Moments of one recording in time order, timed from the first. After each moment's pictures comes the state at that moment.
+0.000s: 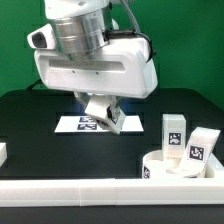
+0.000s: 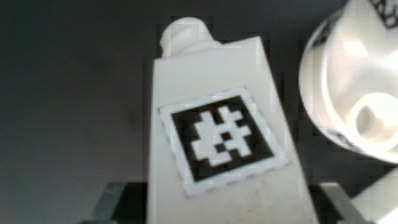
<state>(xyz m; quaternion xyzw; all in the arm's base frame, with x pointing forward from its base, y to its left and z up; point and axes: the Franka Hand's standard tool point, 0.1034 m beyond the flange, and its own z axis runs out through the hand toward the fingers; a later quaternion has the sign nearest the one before) 0.581 -0.033 0.096 -0.94 0.32 0.07 0.06</state>
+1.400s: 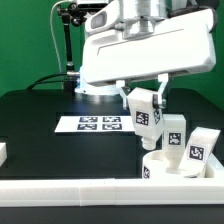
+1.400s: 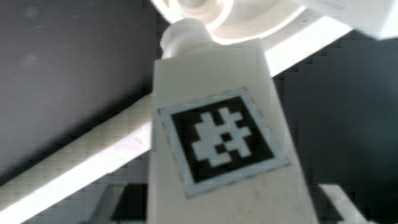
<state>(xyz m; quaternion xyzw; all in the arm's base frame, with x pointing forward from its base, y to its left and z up) 0.631 0.031 0.120 -0.93 0.29 -0.21 0.04</state>
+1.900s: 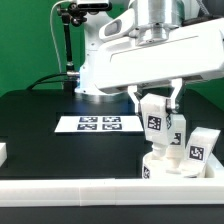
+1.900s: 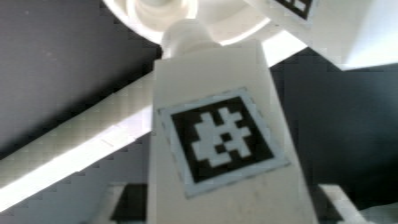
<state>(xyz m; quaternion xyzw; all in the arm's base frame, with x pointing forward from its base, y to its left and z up) 0.634 0.044 0.117 -0.92 0.27 -0.27 0.04</state>
